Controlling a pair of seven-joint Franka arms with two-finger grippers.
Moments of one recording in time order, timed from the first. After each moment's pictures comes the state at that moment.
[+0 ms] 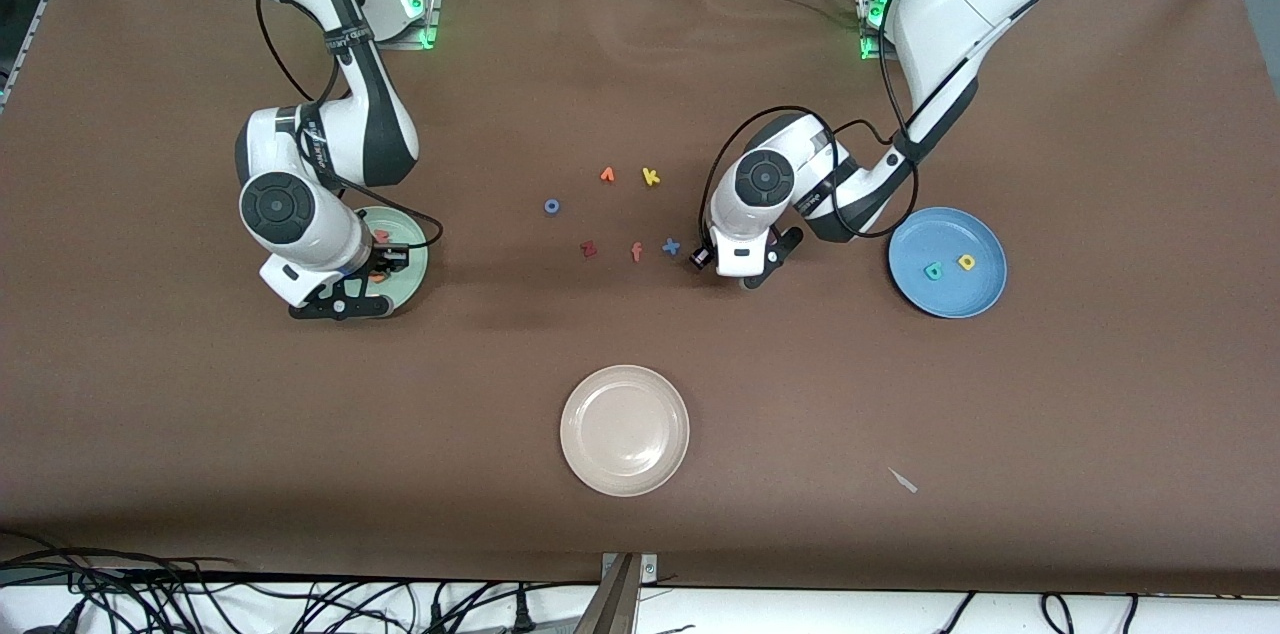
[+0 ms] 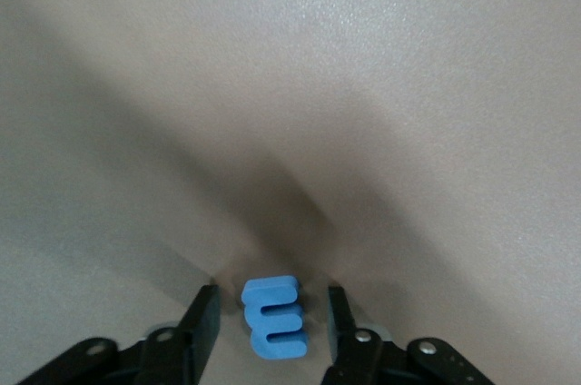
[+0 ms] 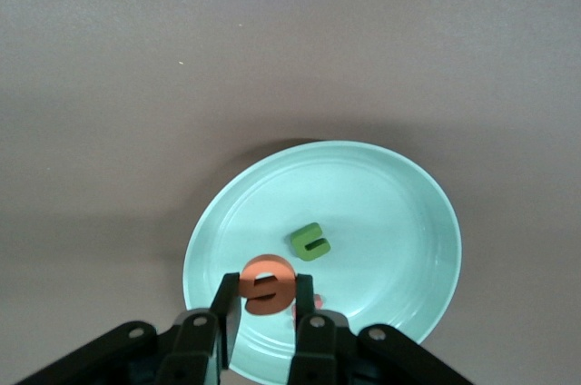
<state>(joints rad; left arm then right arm) -0.10 0.74 -0.58 -1.85 0.34 2.41 -1.67 0.62 0.42 -0.39 -1.92 0.05 2.15 0.13</state>
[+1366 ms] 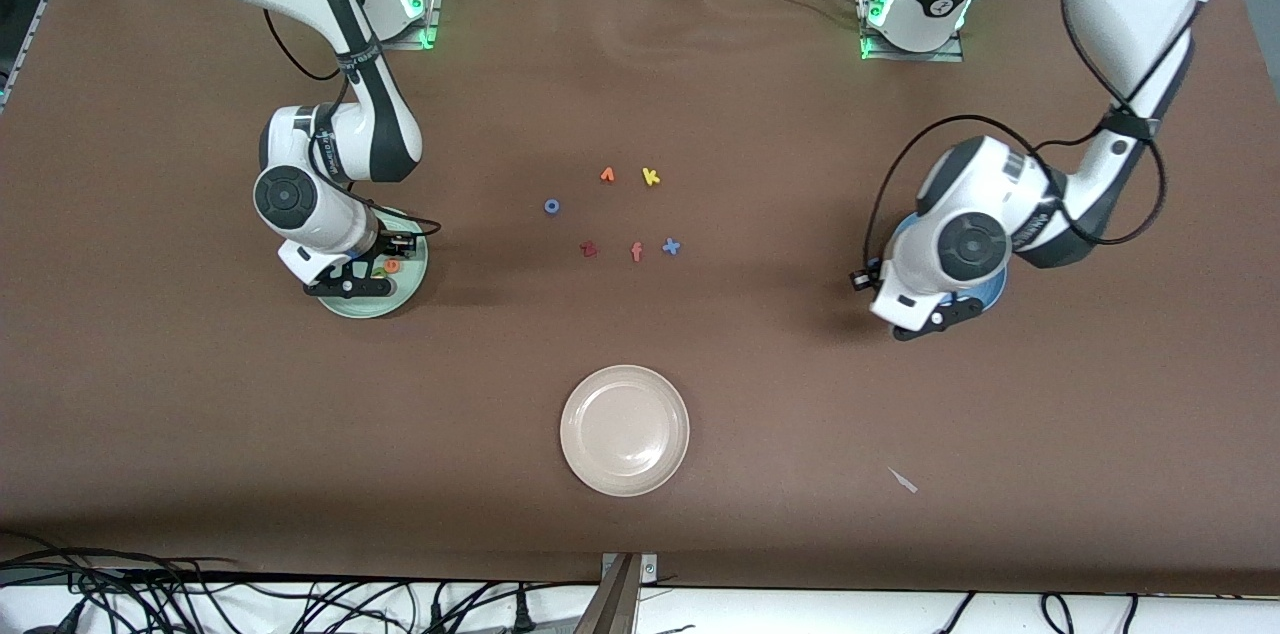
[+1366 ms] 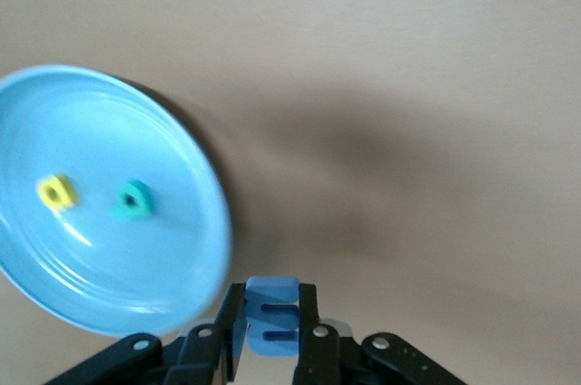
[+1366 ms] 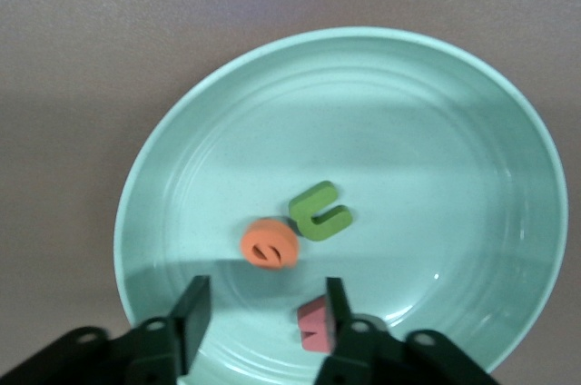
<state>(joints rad) 0.37 0.57 -0.67 -1.84 0.37 1.98 -0.79 0.62 0.43 -0.40 -2.14 0.18 2.37 0.07</state>
